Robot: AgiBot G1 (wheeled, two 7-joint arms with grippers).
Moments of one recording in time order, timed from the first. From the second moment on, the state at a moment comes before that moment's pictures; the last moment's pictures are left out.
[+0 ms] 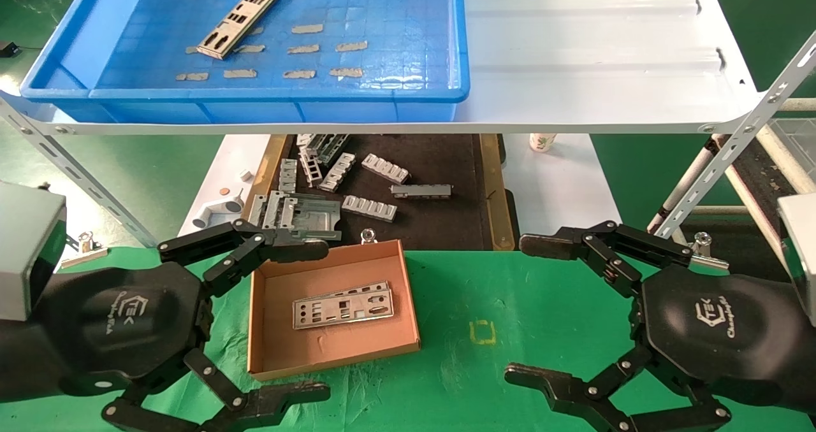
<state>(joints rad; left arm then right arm) -1.07 0.61 0.28 -1.28 0.73 1.50 -0.19 1.11 -0.55 -0.44 1.24 -0.62 -1.43 0.10</state>
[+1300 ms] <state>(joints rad) -1.07 0.61 0.28 -1.28 0.73 1.50 -0.19 1.11 -0.55 -0.44 1.24 -0.62 -1.43 0.10</state>
